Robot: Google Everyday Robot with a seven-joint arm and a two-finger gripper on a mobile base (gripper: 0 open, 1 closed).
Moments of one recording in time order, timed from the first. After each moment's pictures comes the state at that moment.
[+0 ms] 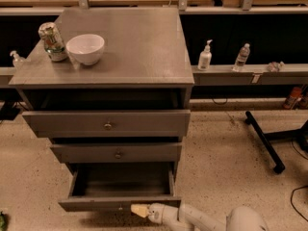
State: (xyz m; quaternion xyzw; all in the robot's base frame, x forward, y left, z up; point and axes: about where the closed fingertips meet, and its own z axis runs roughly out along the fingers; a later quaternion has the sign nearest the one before) arm 0.508 0.080 0.159 -0.11 0.76 0.58 0.28
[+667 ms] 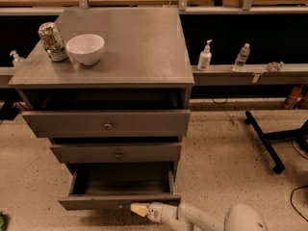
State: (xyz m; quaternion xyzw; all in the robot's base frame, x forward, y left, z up) arm 0.507 0.084 0.156 -0.11 0.76 0.58 0.27
